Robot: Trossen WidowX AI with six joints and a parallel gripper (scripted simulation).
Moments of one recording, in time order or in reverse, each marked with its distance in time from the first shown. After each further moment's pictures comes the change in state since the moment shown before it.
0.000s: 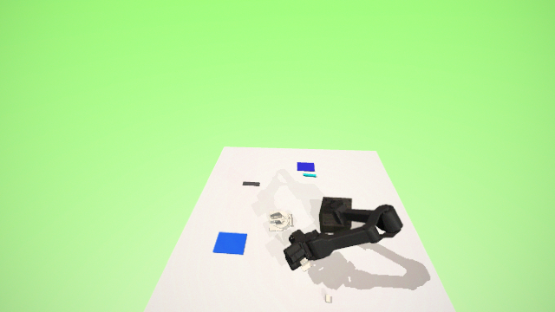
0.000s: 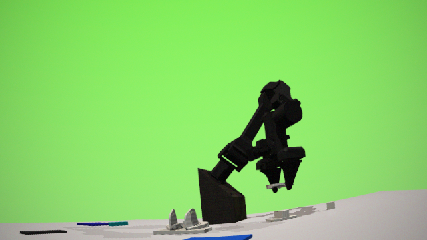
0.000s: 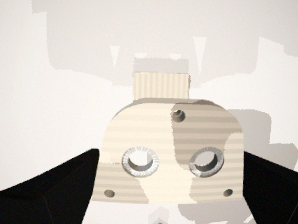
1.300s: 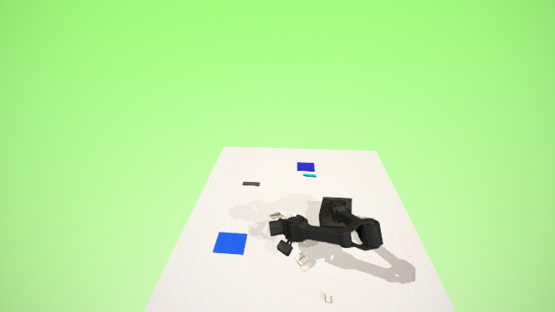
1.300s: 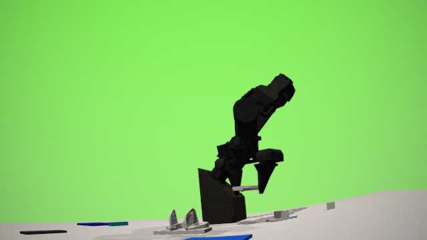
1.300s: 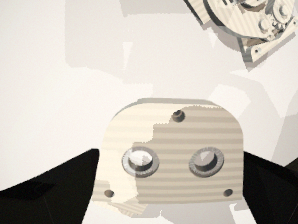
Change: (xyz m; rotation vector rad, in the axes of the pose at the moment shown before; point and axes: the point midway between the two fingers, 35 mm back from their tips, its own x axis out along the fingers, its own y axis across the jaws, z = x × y) arm -0.001 0.009 0.096 -0.463 -0.048 -0.043
